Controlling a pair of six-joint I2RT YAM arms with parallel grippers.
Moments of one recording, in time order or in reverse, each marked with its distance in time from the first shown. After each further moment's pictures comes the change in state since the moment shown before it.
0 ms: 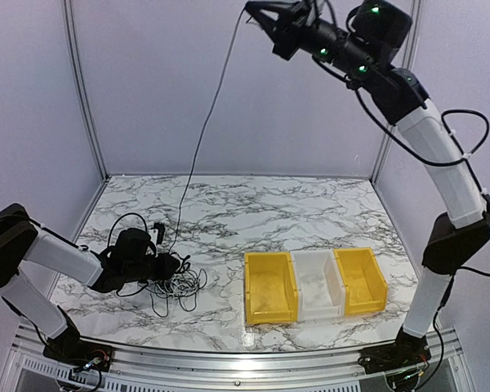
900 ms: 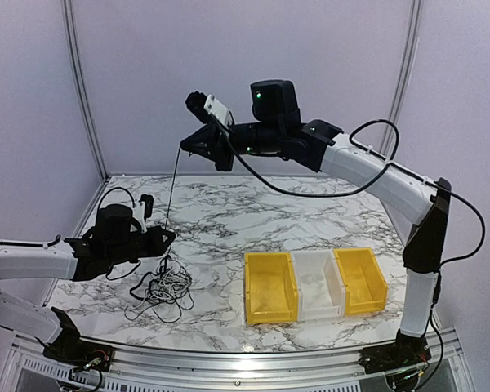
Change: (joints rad) left arm 0.008 -0.323 0.118 -0.229 0.024 -0.026; right arm 0.084 0.117 -0.420 -0.041 -0.180 -0.129
